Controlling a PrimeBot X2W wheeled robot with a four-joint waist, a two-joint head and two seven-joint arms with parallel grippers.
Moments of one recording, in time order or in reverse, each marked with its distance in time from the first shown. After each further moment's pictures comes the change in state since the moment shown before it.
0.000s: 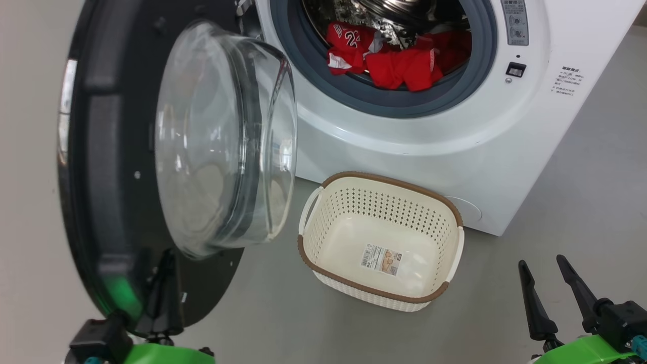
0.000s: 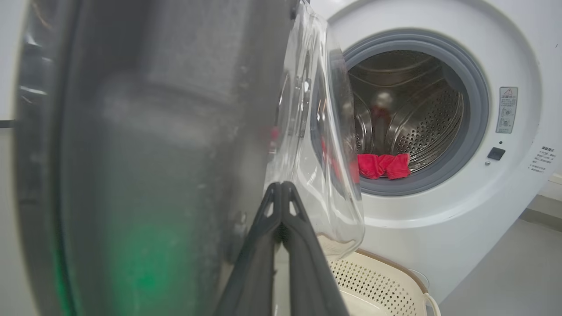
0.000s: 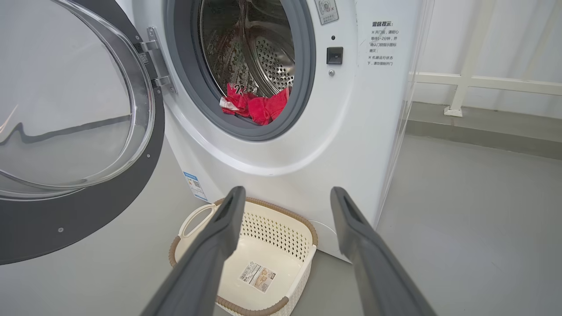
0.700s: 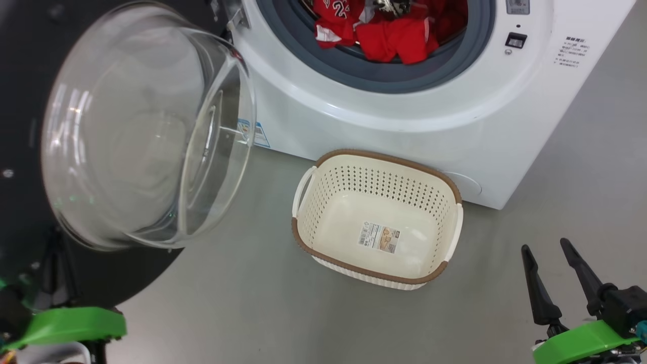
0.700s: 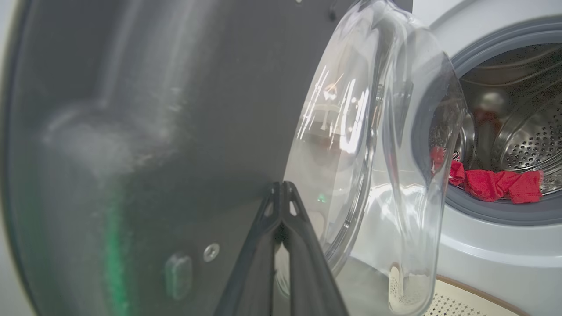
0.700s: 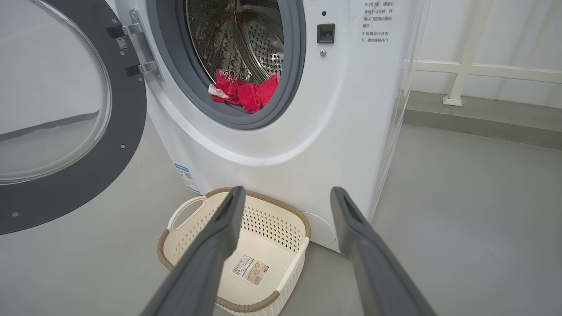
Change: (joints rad) left arm -0.150 -0.010 0.349 0.164 0.102 -0.078 0.000; right arm -0.039 -0.030 0.013 -0.005 0.000 0.000 0.000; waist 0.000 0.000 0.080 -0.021
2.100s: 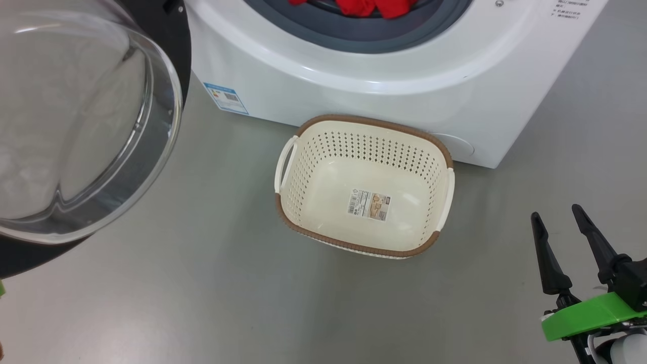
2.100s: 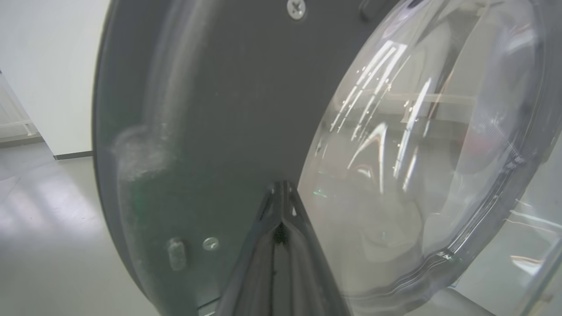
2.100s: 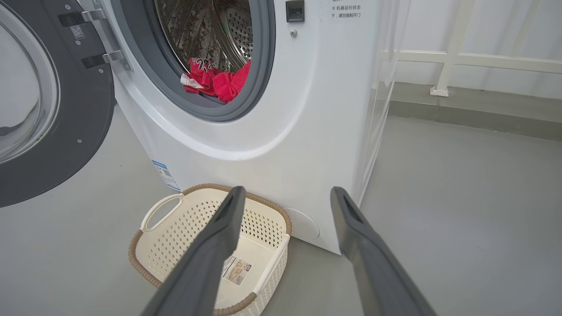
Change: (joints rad) left arm -0.299 0.136 0.346 0.317 0.152 -0.045 -0.003; right arm -0.086 -0.040 -0.006 -0.015 0.000 0.000 0.000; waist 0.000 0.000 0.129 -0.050
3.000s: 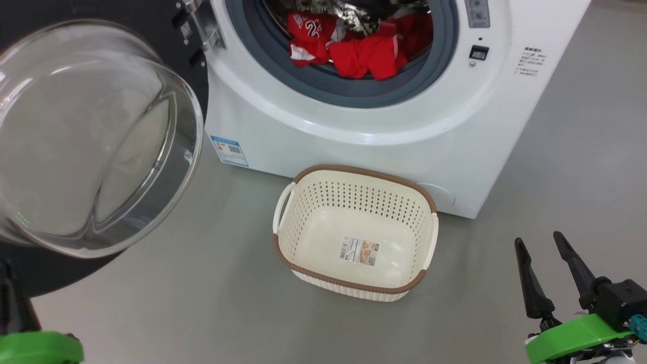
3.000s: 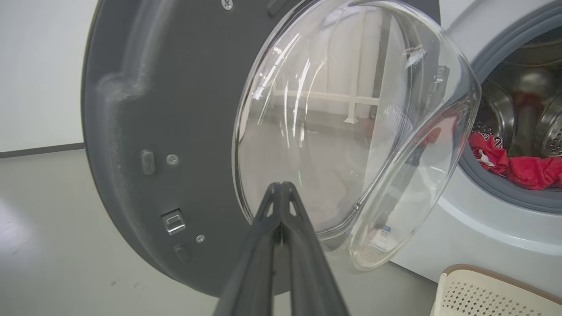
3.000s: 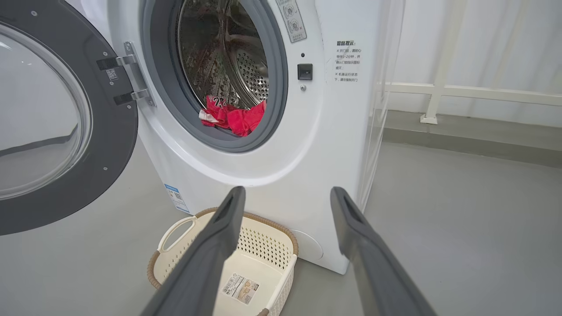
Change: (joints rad) left arm 0.276 -0.114 -0.121 -0.203 -0.014 -0.053 0.000; right arm 0.053 0.056 0.012 0.023 0.002 0.000 0.000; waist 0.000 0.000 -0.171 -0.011
